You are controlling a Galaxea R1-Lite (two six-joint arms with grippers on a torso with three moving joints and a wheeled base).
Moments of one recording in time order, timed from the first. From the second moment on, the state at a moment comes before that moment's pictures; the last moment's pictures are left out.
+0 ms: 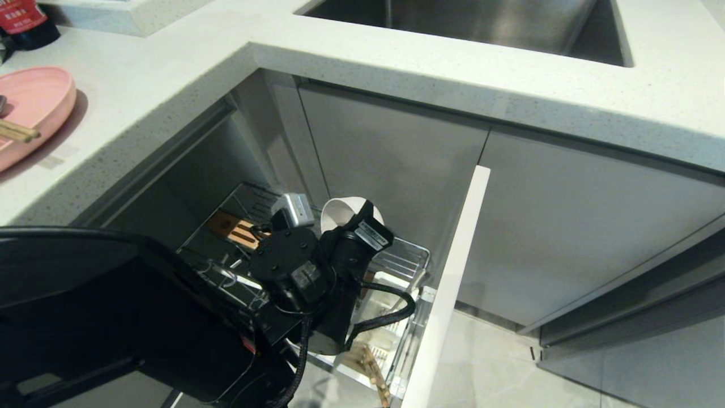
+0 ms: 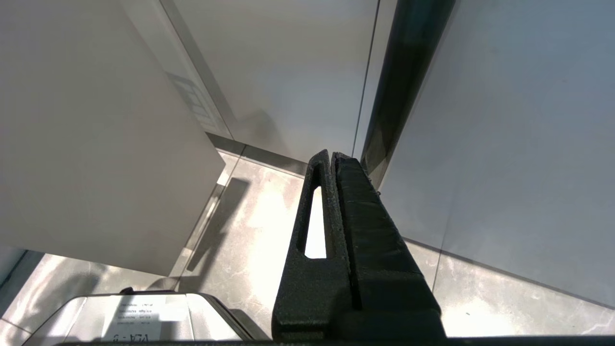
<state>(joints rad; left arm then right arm) -0.85 2.01 -0.74 -1.52 0.59 -0.55 0.00 0.00 0.00 0.00 -0.01 0.05</state>
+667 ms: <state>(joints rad) -0.79 2.00 -0.74 -1.52 0.53 -0.65 0.00 0.00 0.00 0.00 -0.01 0.05</state>
